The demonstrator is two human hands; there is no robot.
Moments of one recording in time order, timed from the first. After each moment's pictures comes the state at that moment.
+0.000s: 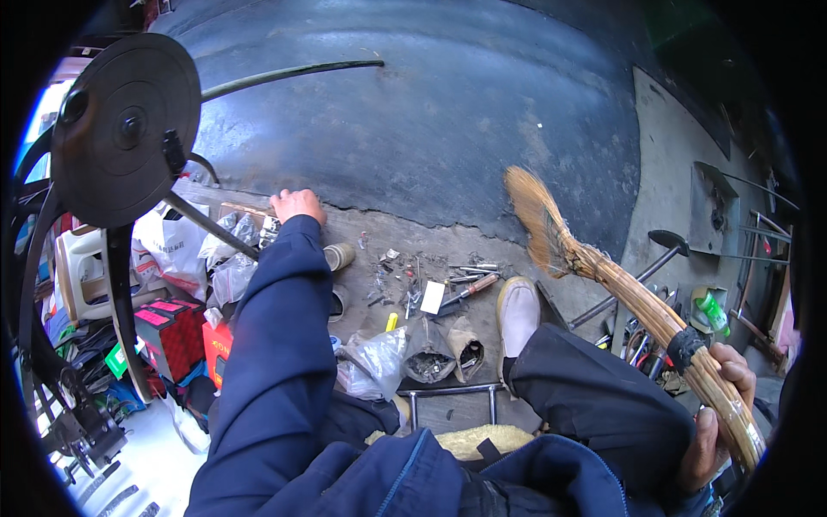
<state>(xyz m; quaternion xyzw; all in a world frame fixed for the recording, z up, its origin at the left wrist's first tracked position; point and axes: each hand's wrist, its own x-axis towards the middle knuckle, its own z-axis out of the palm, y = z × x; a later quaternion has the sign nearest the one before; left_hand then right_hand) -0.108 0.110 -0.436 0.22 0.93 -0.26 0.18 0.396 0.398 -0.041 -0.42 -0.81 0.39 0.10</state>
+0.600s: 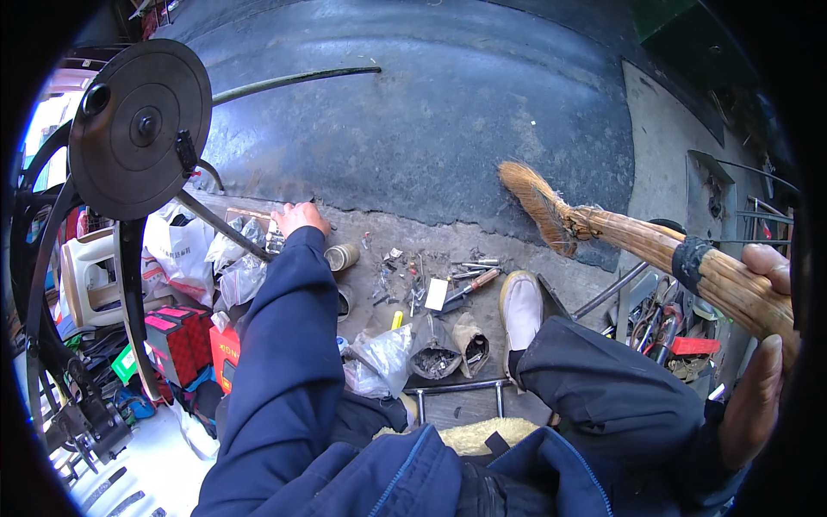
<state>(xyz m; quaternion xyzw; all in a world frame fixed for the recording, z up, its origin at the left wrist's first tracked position) -0.090 0.095 -0.425 0.19 0.94 -0.22 0.17 0.335 0.426 0.004 -0.26 -0.94 0.23 0.04</state>
